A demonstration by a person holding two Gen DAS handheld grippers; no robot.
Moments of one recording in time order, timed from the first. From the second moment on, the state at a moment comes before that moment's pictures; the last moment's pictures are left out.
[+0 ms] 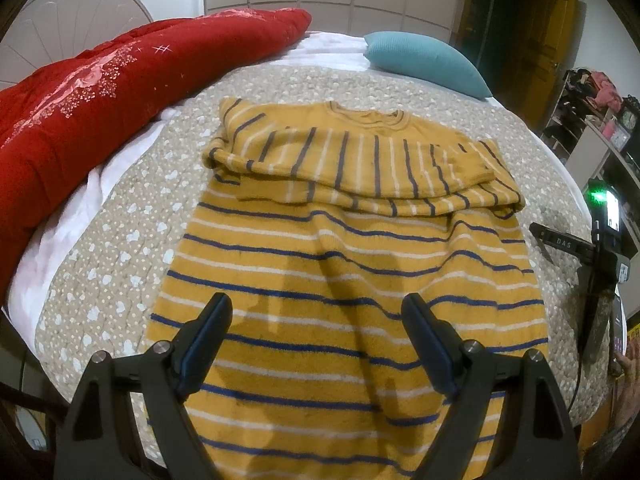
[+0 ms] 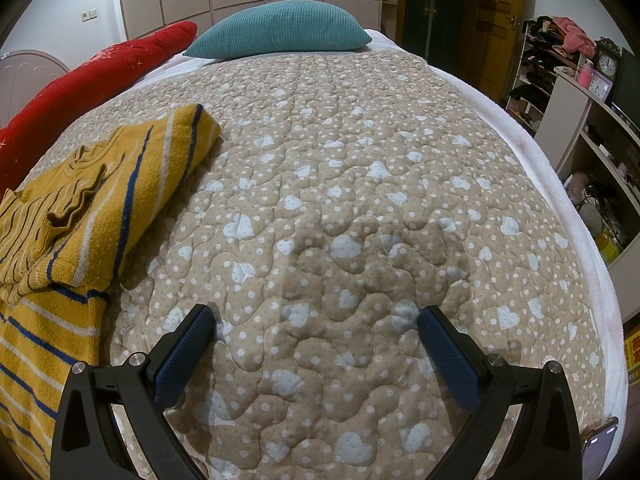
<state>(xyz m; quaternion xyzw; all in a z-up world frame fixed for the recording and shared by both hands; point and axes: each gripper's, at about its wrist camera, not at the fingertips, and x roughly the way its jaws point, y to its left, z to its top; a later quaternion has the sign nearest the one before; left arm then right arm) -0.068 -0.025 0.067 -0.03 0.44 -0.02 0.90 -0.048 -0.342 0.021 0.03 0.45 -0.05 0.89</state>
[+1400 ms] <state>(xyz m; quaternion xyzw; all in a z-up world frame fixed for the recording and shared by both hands) -0.116 0.017 0.114 -0.01 0.25 0.08 0.96 -0.048 -0.342 0.021 0.03 0.45 -0.05 0.89</state>
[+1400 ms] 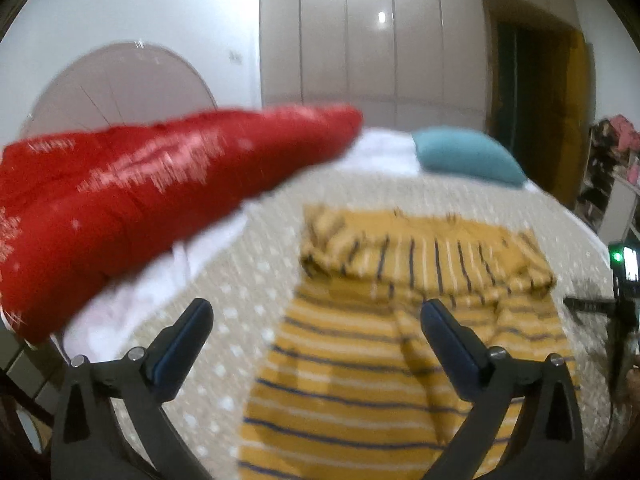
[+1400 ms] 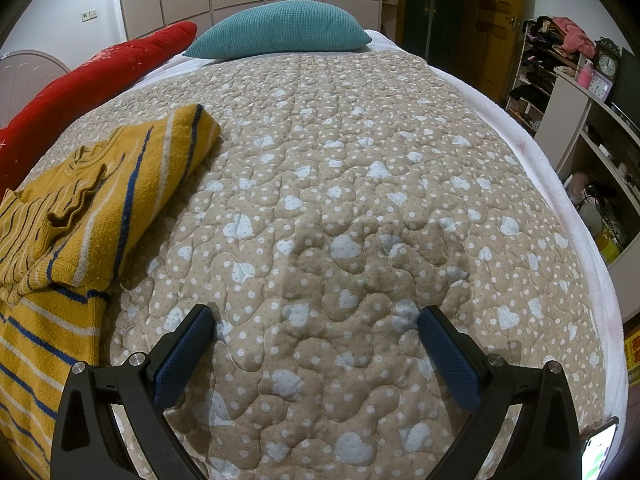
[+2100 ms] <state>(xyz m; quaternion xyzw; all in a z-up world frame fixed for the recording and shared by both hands) -0.094 0.017 0.099 0.00 0.30 0.10 0.95 -0.048 -0.341 0.021 0.03 0.45 -0.05 0.89</state>
